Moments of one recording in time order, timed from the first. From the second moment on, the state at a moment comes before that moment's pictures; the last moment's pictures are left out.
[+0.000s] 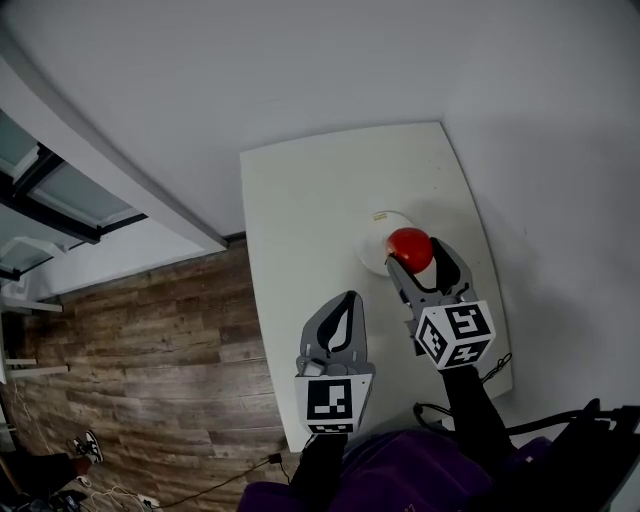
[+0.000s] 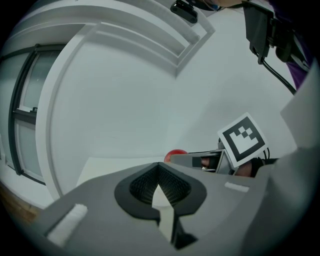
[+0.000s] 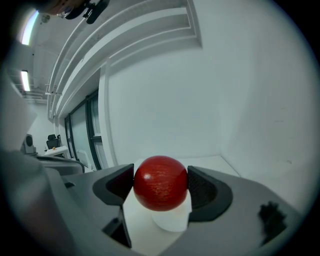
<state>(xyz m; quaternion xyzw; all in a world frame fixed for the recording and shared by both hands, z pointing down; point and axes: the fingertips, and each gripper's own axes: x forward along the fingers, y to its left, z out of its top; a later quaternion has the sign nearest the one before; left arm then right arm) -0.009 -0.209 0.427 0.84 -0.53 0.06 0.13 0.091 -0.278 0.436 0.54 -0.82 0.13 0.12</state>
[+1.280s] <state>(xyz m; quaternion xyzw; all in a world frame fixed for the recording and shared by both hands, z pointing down) -0.006 -0.220 0.471 0.84 -0.51 0.09 0.17 0.089 -0.294 0.533 0.52 -0.80 0.18 0.21</state>
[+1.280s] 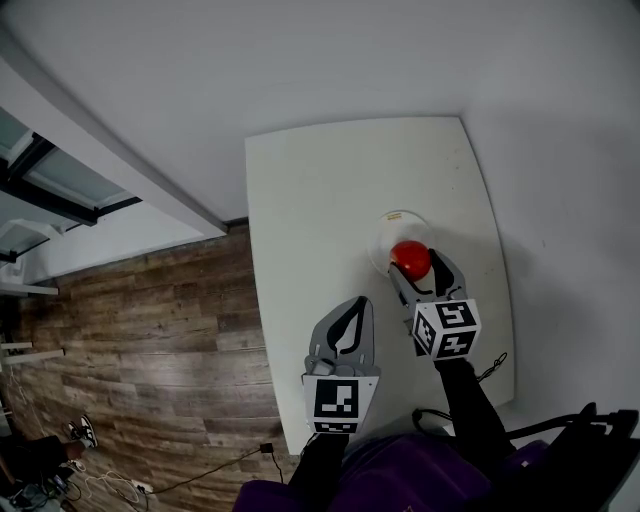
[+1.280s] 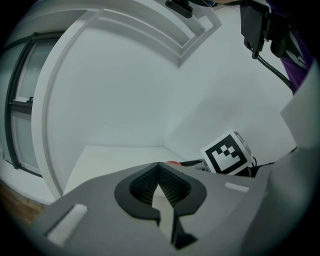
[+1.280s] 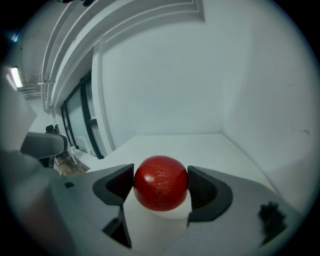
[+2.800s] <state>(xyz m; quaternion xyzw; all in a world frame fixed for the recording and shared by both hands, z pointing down) -0.014 -0.214 0.470 0.83 -0.52 0.09 0.18 0.091 -0.298 0.554 0.49 -0.81 0.22 0.23</state>
